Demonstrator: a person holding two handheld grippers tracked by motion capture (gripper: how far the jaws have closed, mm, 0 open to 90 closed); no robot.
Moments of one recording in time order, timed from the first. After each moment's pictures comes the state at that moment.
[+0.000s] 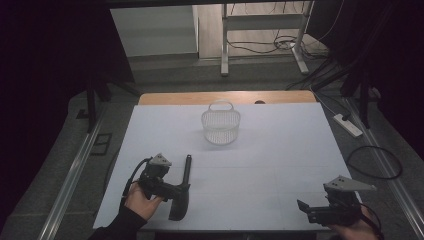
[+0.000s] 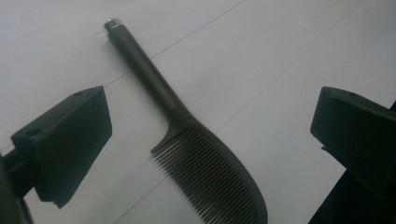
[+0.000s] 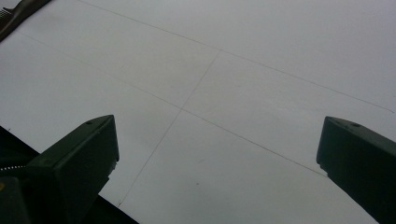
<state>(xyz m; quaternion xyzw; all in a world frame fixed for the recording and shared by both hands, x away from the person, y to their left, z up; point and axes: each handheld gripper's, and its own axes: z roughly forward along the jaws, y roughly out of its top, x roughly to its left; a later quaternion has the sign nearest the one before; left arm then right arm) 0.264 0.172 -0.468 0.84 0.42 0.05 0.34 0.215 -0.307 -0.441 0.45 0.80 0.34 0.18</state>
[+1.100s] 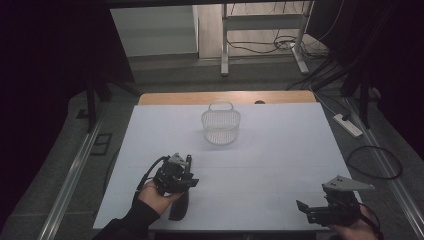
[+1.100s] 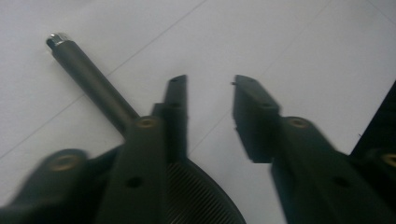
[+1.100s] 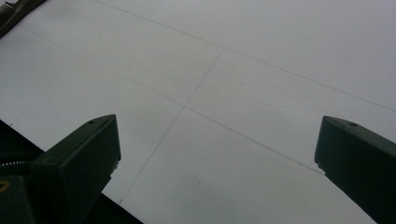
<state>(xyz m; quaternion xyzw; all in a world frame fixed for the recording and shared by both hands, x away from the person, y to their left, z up) 0.275 0.141 -0.470 0.87 0.38 0.03 0.31 0.216 -0.305 -0.442 0.45 0.81 0.34 0.18</state>
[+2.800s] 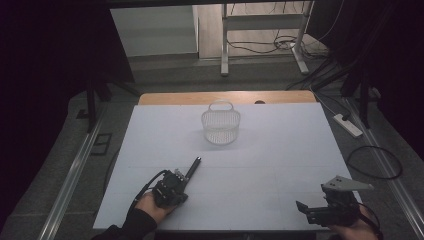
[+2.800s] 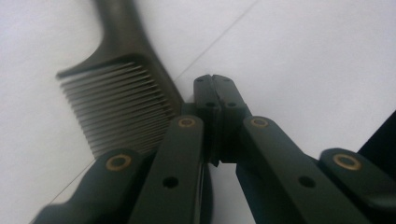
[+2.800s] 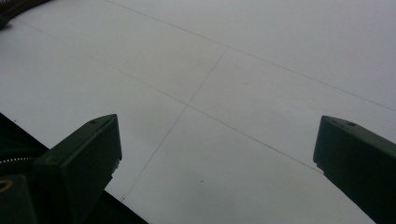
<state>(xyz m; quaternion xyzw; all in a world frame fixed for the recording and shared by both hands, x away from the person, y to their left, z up) 0.265 0.149 -0.509 0.89 0.42 -0.02 0.18 0.216 -0.304 -0.441 0.44 0.81 0.34 0.17</state>
